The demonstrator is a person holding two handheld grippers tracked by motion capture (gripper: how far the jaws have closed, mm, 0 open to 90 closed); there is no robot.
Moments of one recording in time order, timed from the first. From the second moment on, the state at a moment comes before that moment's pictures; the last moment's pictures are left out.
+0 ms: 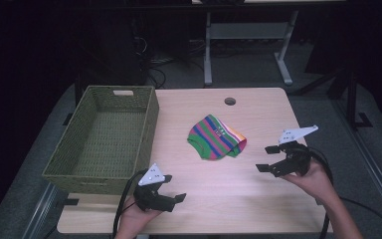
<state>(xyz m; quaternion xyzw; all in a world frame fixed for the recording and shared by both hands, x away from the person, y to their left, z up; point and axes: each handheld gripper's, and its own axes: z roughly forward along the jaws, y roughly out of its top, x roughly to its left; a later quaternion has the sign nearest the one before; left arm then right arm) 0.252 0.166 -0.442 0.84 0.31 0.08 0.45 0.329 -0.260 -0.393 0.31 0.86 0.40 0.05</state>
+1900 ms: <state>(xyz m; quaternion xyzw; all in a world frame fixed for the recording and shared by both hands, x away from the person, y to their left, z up) 0.252 0.161 -0.440 0.85 0.29 0.08 0.44 0.433 -0.170 -0.395 0.29 0.89 0.34 0.03</state>
